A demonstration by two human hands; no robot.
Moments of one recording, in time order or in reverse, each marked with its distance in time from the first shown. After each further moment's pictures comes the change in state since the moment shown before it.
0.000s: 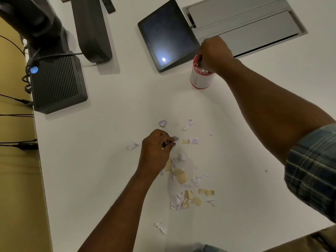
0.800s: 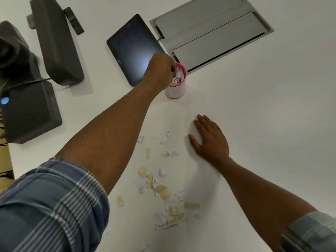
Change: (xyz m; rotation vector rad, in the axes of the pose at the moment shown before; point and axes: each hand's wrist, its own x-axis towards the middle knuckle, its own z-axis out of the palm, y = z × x) left_hand 0.235 0.128 0.053 0.567 -0.095 0.268; right_hand -0.187 0.065 0.176 0.251 0.183 0.025
